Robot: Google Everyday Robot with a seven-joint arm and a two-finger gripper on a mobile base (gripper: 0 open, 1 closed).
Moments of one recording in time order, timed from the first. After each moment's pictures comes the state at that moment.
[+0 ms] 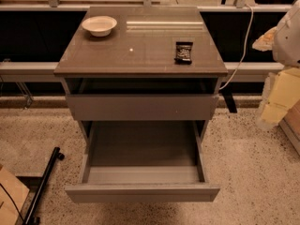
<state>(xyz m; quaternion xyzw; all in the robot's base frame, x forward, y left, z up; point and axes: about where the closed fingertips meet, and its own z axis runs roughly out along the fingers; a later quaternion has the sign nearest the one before) 0.438 -0.216 0.977 -0.60 0.78 -0.04 0.16</state>
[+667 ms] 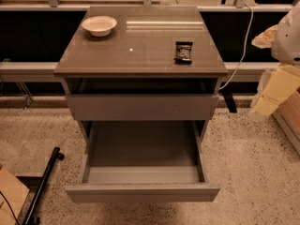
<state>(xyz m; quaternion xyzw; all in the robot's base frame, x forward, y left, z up) 0.459 -0.219 0.972 -0.58 0.79 -0.02 0.20</state>
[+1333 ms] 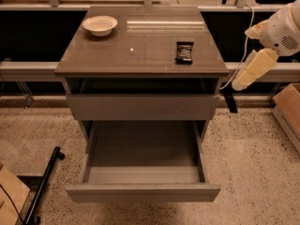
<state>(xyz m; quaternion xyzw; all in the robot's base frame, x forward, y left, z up) 0.572 -0.243 0.943 -0.54 0.79 0.05 0.30</state>
